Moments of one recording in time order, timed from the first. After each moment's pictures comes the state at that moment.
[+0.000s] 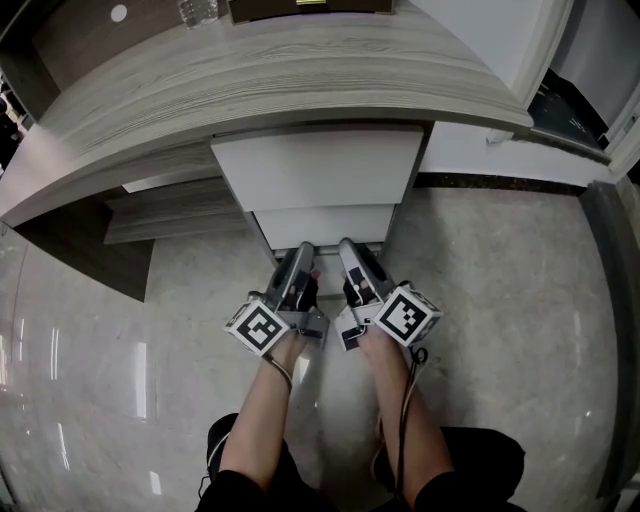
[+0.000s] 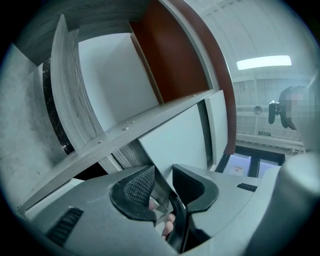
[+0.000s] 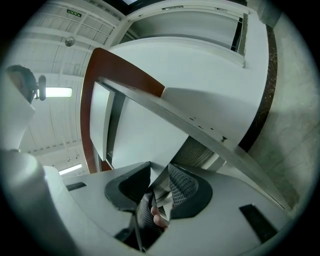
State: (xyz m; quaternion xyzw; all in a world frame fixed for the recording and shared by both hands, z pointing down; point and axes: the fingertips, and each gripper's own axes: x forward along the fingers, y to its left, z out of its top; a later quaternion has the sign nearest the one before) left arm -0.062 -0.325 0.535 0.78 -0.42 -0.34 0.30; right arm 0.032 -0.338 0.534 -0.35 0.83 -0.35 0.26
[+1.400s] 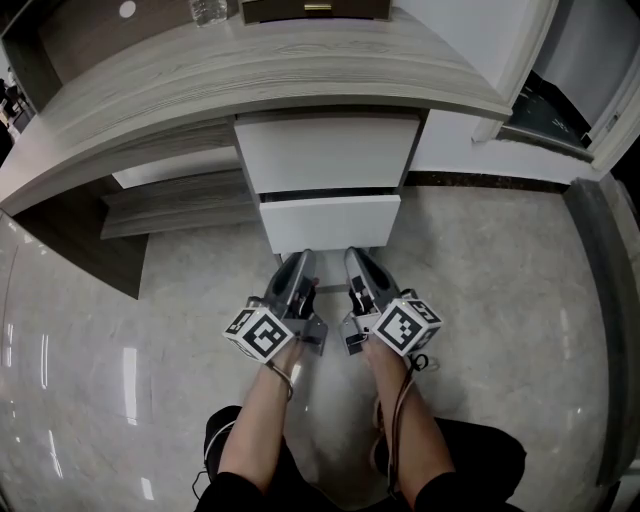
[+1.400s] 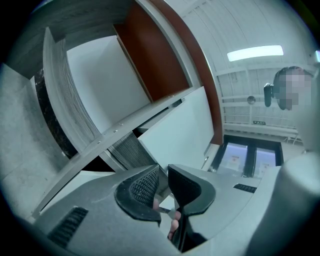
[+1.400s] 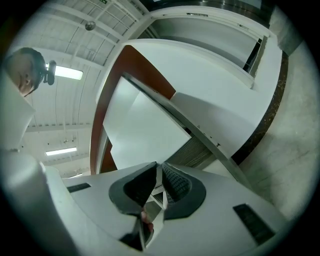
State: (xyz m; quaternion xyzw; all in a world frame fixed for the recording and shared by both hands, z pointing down) left arm -0.053 -0.279 0.529 0.81 -0.42 -0.30 0.27; right arm 0.042 -0.289 0.527 -0.39 0.85 -0.27 0.21
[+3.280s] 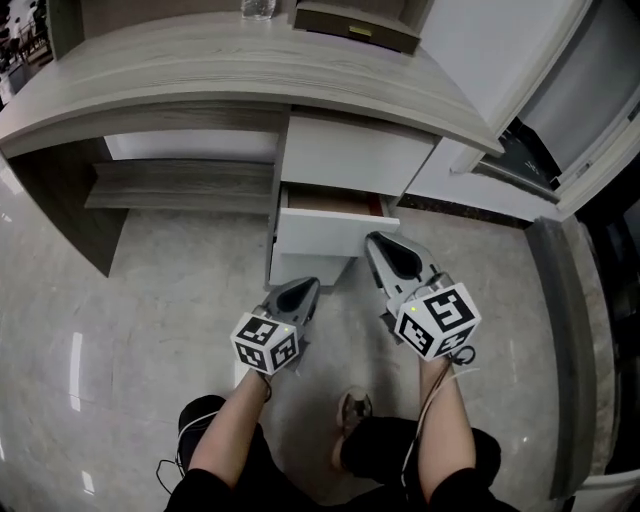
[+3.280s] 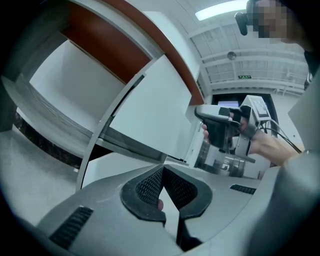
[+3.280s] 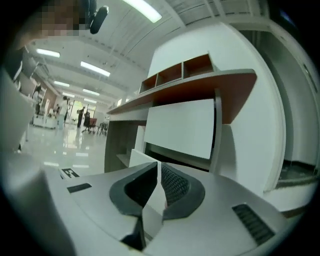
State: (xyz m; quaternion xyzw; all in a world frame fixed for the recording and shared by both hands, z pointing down) left arm -0.015 -0.224 0.564 0.88 -0.42 -0.10 0.18; right arm 0.035 -0.242 0.410 -0.38 0.92 0.06 -0.09
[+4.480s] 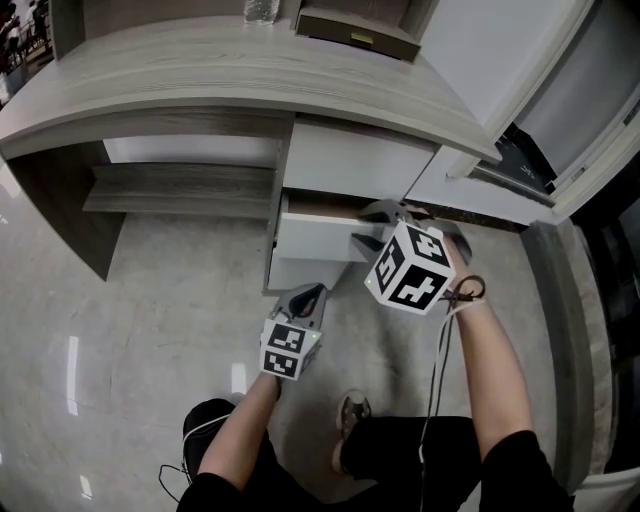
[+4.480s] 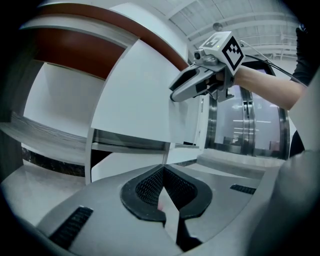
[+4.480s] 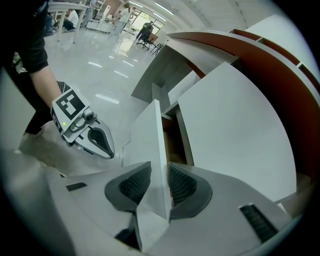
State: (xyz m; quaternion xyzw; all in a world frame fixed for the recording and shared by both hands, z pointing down) left arm 0.004 -0.230 0.581 0.88 -0.47 0.02 0.11; right arm 0.008 -0.276 0.444 -0.18 0.76 0.29 -0.55
